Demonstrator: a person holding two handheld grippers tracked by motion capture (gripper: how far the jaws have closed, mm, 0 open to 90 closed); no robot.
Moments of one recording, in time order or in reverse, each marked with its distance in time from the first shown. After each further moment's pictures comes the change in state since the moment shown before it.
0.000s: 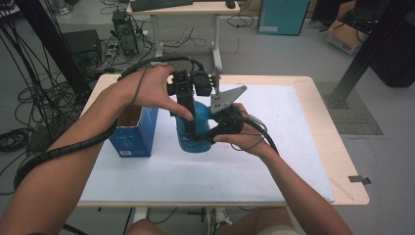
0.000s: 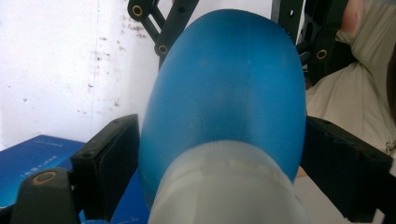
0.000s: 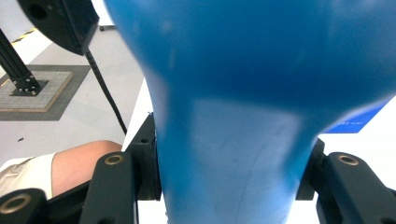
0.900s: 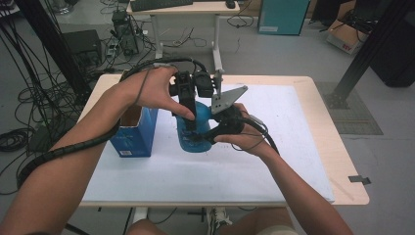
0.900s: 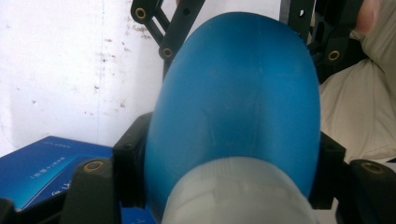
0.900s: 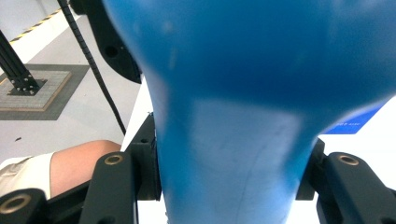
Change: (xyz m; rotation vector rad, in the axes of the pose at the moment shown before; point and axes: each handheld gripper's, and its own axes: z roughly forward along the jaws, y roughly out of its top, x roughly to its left) left arm 0.003 0.005 0.003 0.019 0.009 0.067; right arm 0.002 0.000 -0.002 -0.005 0.008 0.010
